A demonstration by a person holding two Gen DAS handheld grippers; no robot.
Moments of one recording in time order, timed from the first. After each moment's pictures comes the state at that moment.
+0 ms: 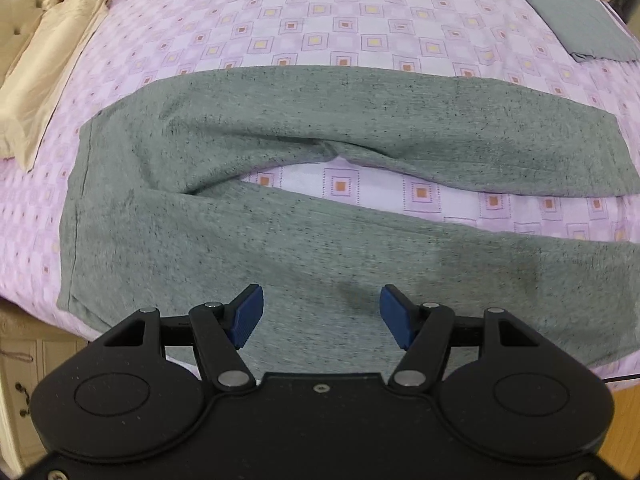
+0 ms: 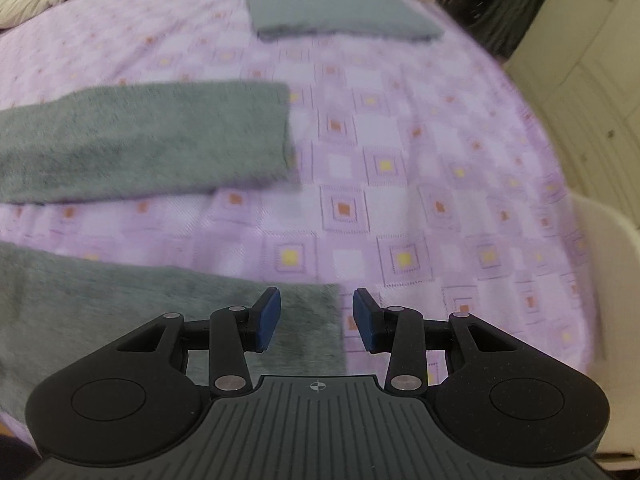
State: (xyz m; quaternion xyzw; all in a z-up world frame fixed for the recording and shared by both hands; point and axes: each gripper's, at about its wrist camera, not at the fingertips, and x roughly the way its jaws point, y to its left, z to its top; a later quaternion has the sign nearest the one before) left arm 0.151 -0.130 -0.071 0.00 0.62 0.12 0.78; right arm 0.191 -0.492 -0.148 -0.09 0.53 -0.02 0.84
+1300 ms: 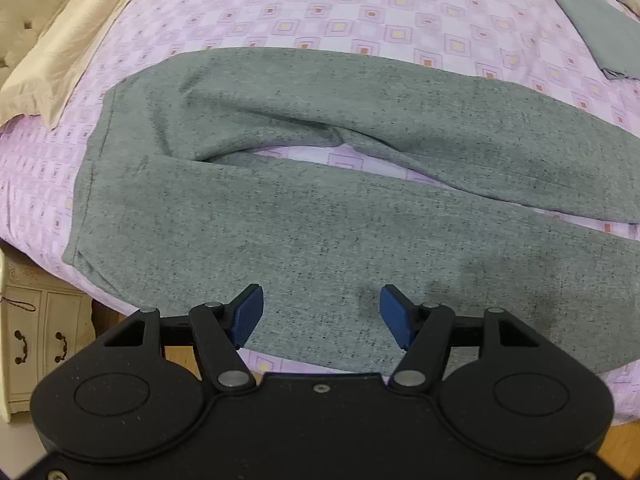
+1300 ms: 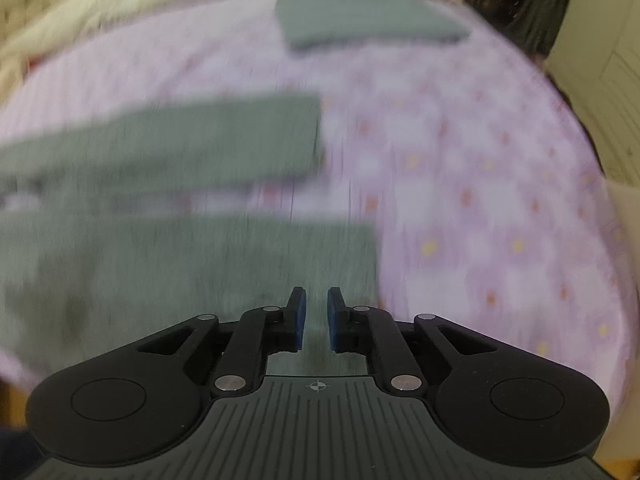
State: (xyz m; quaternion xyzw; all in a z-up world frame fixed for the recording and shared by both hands) left arm 0.156 -0.154 -0.073 -0.04 0.63 0.17 0.76; right arm 0.165 -0.512 -0.133 -0.04 0.53 0.05 0.85
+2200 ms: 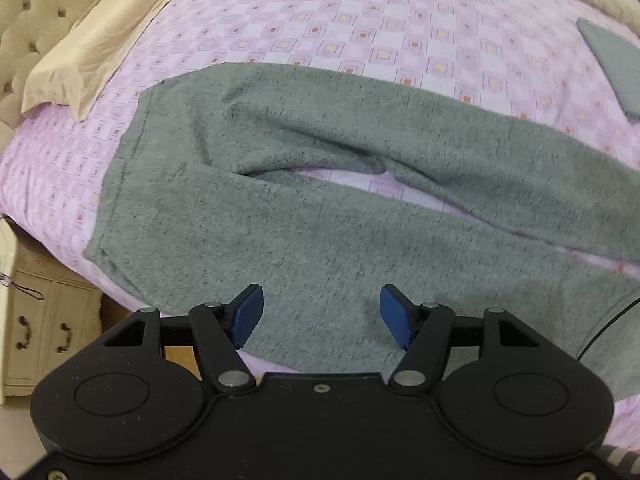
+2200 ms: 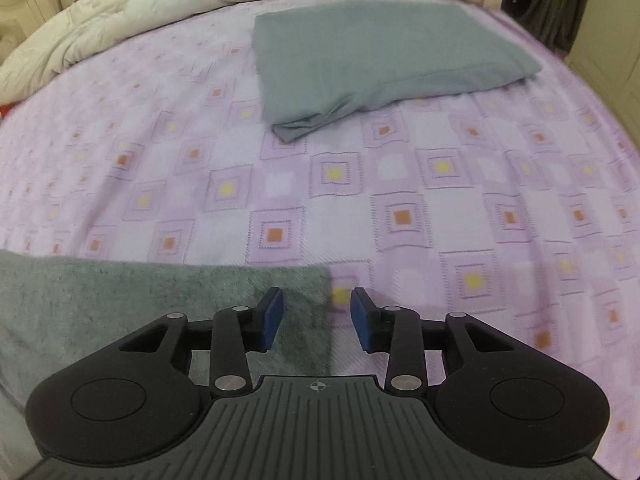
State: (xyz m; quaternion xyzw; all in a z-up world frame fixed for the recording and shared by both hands) left arm 0.149 -0.124 -0.057 -0.06 0.60 0.21 0.77; right arm 0.364 -0.492 -0.163 0.02 0.51 0.07 0.86
